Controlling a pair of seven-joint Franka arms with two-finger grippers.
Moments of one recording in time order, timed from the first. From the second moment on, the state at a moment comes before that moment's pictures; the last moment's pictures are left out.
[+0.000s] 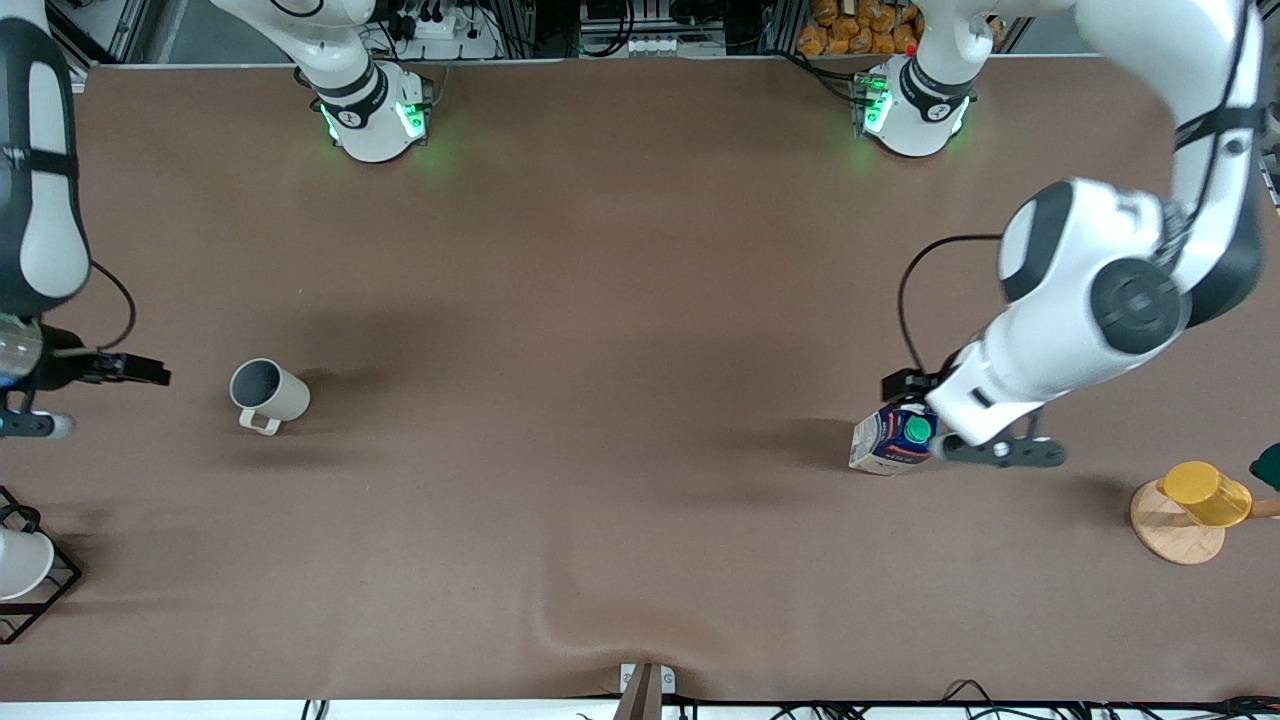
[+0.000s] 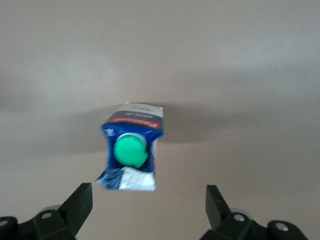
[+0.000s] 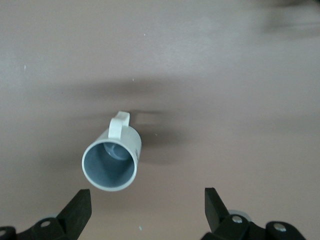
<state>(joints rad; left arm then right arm) -0.12 0.44 -0.19 -1.48 0.04 1.85 -0.19 -0.16 0.35 -0.11 -1.72 0.03 1.92 -0.22</state>
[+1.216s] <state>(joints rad) -0.12 0.60 -0.18 -1.47 0.17 1.86 -0.06 -0.14 0.48 -0.09 -1.85 0.07 2.08 -0.23</state>
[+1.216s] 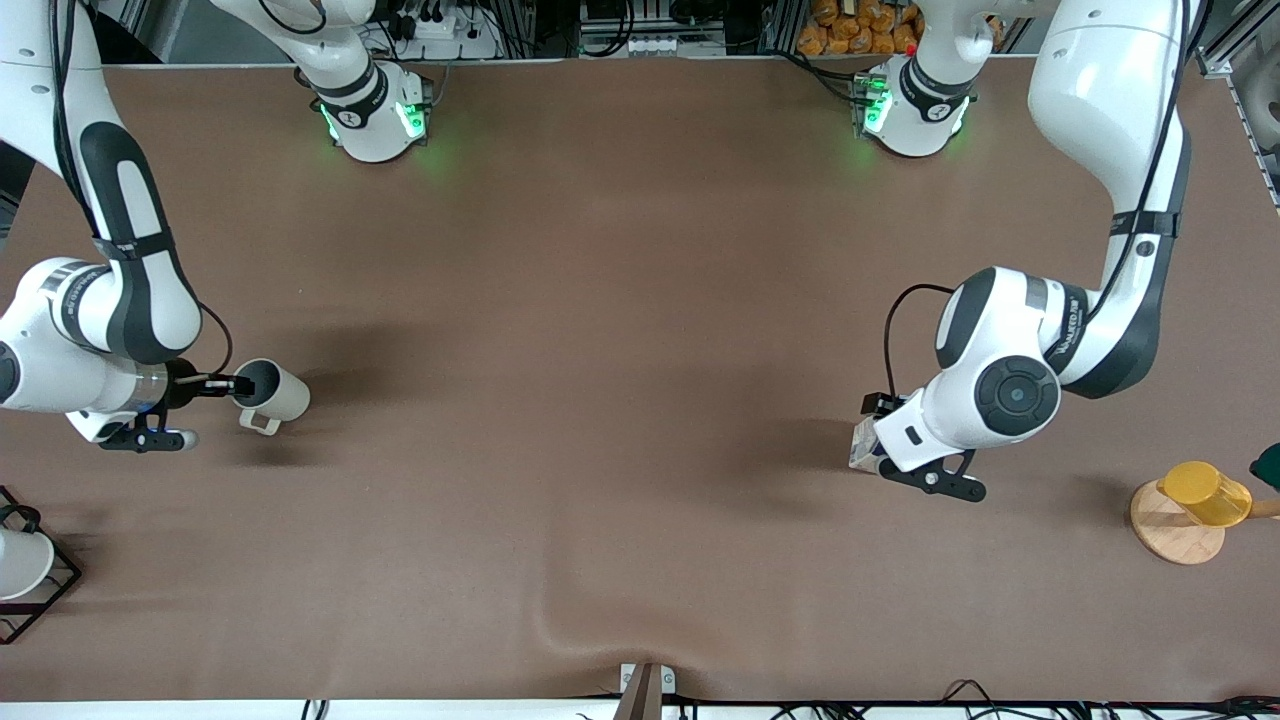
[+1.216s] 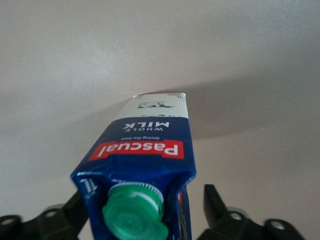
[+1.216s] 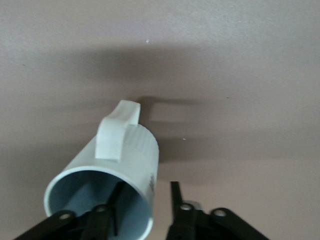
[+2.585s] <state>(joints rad) -0.10 0.49 -0.18 -1.45 0.12 1.81 -0.10 0.36 0.45 -0.08 -1.55 0.24 1.79 0.62</state>
